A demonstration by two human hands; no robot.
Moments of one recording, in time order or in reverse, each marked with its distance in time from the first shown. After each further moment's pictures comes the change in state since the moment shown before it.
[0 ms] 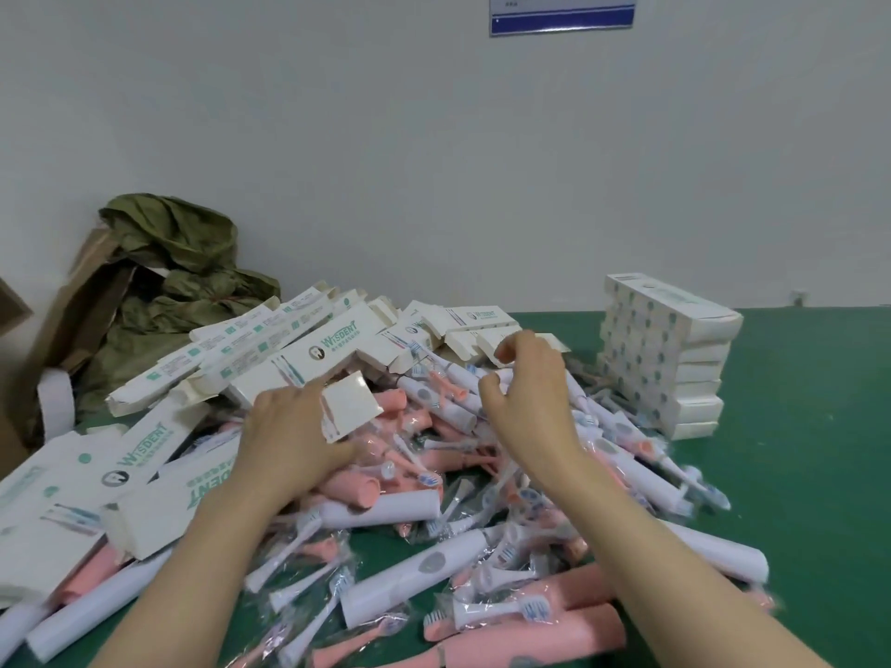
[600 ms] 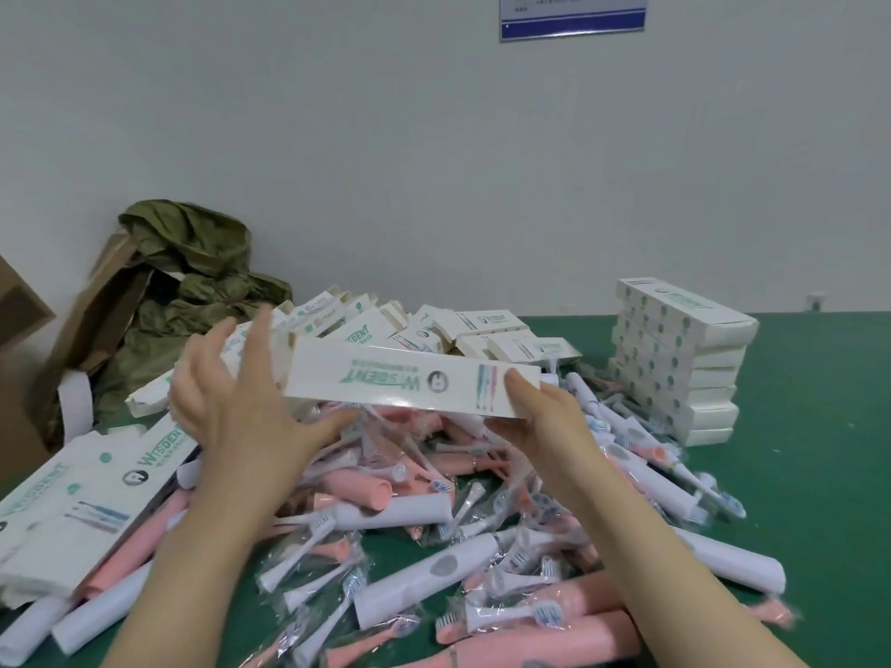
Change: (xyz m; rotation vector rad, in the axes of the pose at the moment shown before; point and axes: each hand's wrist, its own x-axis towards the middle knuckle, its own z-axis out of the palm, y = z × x) left_hand -0.024 -0.004 -0.034 -0.347 0.457 -0.007; right_hand -0.009 0.009 -0.004 1.132 -0.292 0.643
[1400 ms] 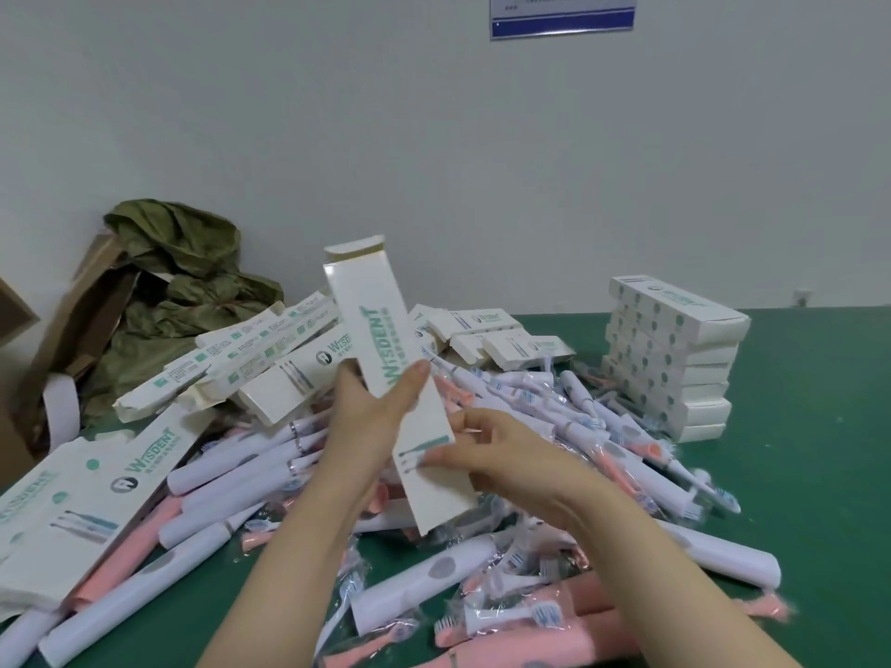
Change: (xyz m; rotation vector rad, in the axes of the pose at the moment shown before) left_hand -0.007 0.056 0.055 -0.997 -0.312 -0.405; right_hand -0.015 0.003 0.015 -0.381 -0.444 0.179
